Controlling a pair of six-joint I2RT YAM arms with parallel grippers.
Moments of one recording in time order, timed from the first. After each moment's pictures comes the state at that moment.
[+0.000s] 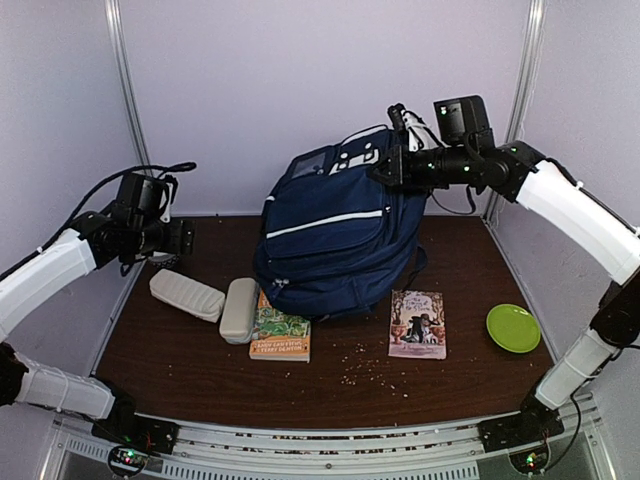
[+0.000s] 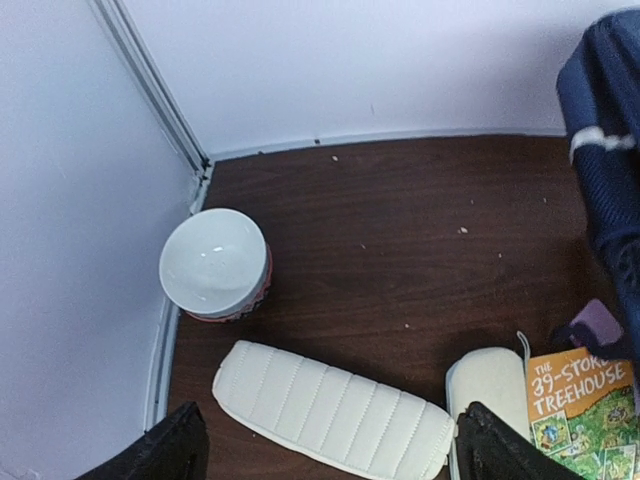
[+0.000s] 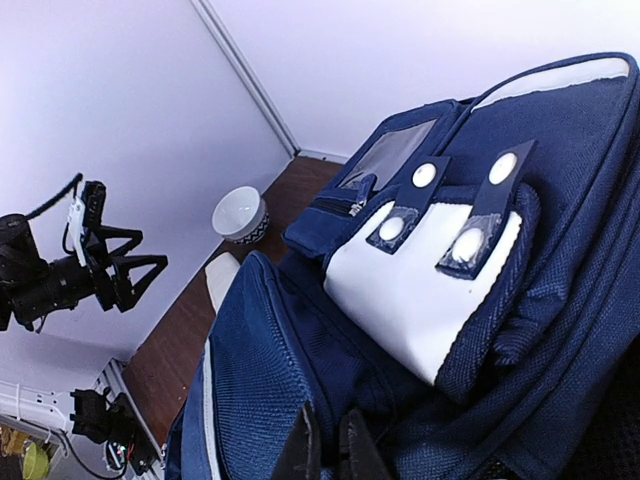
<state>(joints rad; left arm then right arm) -0.43 1.19 1.08 -0.54 -0.42 -0.15 0.66 1.56 1.73 -0.55 -0.20 0.35</state>
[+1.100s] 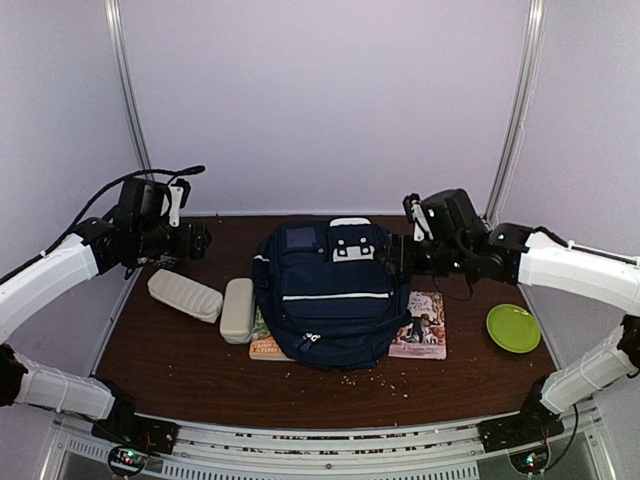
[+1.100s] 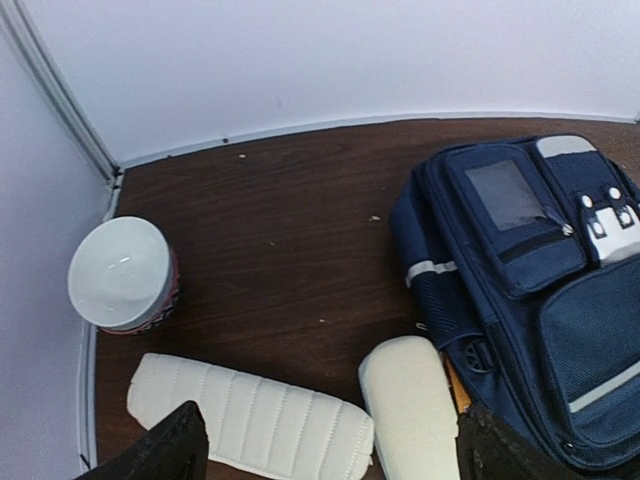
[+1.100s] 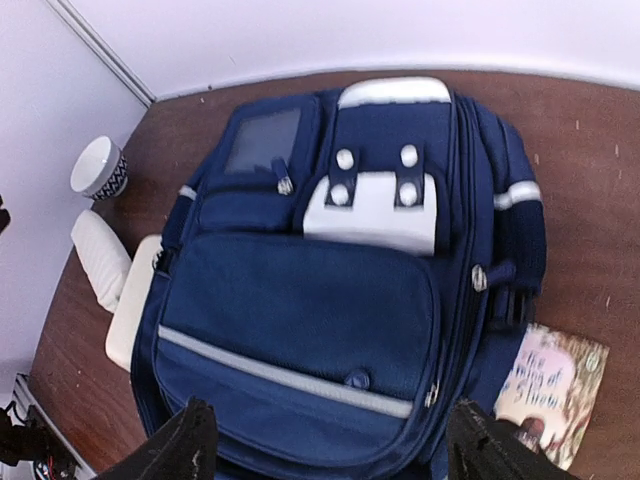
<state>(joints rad) -0.44 1.18 1.04 -0.47 -0.22 -0.14 0.77 1.38 1.16 -0.39 0.19 0.54</state>
